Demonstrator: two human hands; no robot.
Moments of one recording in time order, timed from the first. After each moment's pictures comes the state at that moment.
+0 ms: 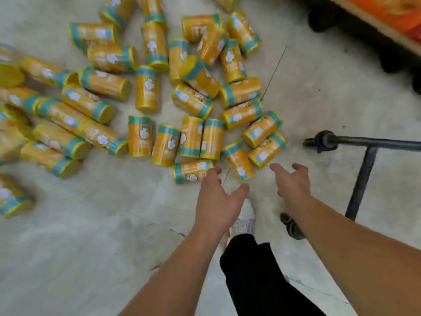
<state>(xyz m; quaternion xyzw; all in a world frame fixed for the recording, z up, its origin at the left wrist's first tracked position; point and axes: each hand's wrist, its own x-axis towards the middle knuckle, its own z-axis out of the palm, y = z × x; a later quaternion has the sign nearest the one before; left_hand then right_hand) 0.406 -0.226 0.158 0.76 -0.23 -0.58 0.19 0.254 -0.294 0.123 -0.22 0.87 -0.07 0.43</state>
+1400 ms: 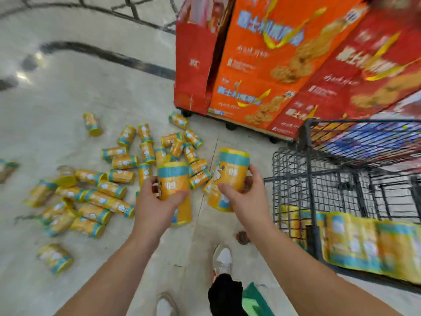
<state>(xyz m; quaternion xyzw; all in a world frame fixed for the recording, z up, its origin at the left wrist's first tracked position) 0.476 -0.208 0.529 0.74 -0.28 -0.47 0.39 0.297 -0.229 0.544 -0.38 0.71 -0.36 0.47</state>
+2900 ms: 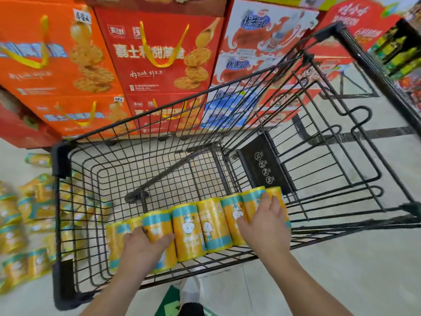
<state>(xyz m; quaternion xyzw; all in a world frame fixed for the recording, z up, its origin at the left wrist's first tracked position) 0.007 -0.165 0.573 0.73 -0.47 -0.49 0.01 -0.232 -0.102 0.637 -0.35 0.92 0.02 0.18</state>
